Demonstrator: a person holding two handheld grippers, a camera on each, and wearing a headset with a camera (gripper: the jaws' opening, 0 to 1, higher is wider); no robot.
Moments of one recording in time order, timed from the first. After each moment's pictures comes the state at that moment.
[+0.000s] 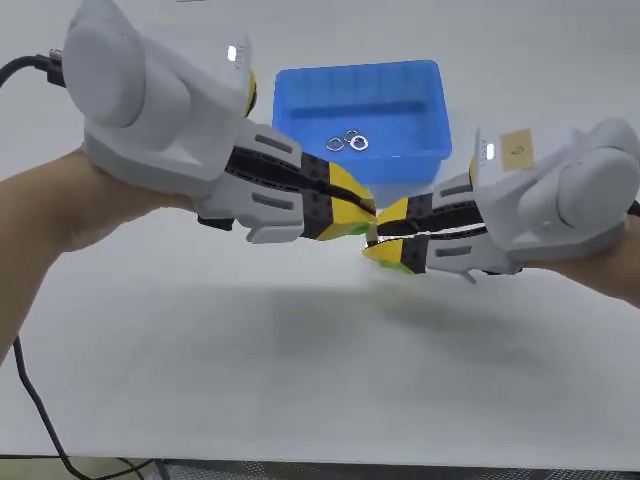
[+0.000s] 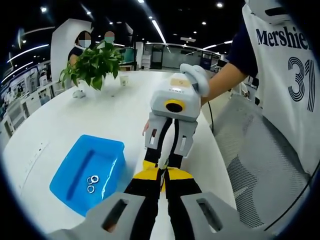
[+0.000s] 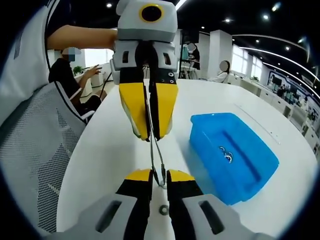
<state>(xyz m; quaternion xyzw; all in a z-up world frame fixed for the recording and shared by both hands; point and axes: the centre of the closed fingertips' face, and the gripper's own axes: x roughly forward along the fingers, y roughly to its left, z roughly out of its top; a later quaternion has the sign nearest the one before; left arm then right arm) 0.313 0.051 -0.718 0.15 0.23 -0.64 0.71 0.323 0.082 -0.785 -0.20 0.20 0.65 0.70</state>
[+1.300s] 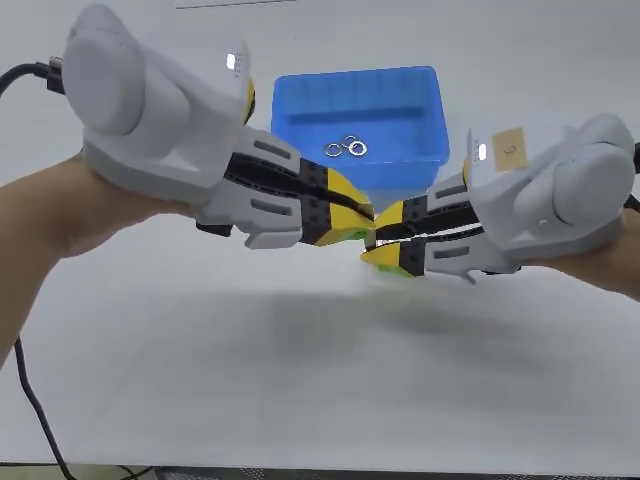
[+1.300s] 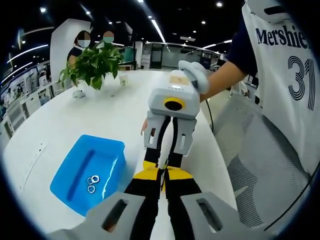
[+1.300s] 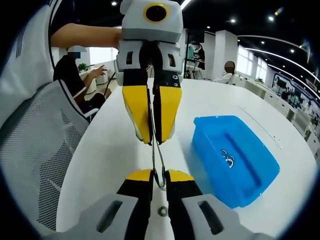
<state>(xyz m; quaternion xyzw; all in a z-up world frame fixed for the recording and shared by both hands) 0.318 0.057 -0.721 0.16 0.23 -0.64 0.71 0.322 0.083 -0.783 -0.21 0.20 0.67 0.69</state>
